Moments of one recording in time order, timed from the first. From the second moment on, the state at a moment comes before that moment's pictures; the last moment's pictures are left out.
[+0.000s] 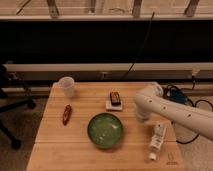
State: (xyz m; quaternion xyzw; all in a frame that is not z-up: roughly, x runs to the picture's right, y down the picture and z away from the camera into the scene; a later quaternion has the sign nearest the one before) arm 0.194 0.195 0.801 -0.33 -0.01 -0.06 0.94
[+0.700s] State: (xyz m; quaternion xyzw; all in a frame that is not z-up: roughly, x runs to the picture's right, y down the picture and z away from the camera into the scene) arm 0.185 0.198 0.806 -0.34 -0.02 -0.07 0.94
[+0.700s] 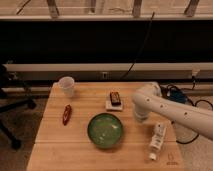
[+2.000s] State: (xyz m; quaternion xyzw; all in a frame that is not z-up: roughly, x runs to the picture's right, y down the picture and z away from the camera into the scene) arm 0.169 0.200 0.808 -0.37 -0.03 -0.09 0.92
